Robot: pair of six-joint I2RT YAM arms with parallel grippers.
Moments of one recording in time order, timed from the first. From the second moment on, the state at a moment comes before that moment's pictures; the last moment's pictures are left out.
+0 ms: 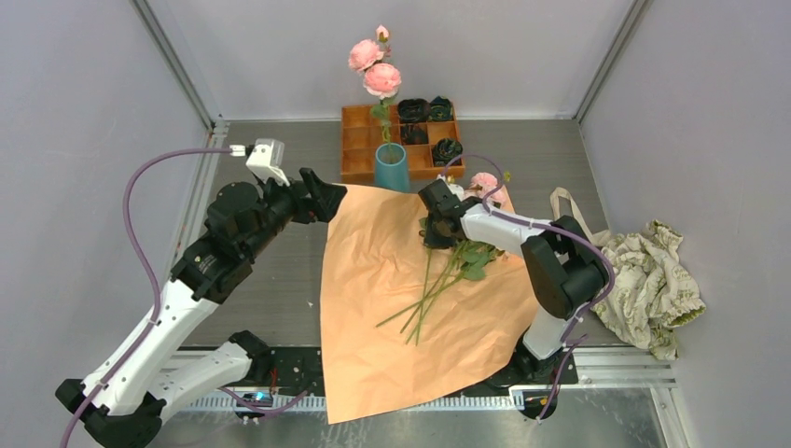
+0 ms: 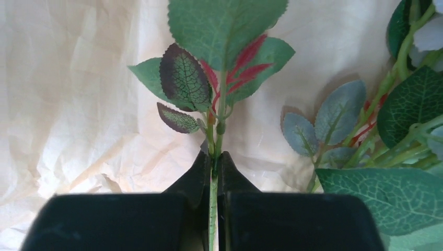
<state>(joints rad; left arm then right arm) -0.61 0.86 1.06 -0.31 -0.10 -0.43 0.59 1.72 1.05 -0.44 0.13 0.71</state>
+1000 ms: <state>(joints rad) -0.61 0.76 1.02 -0.38 -0.12 -0.48 0.60 1.42 1.50 -0.10 0.43 0.33</state>
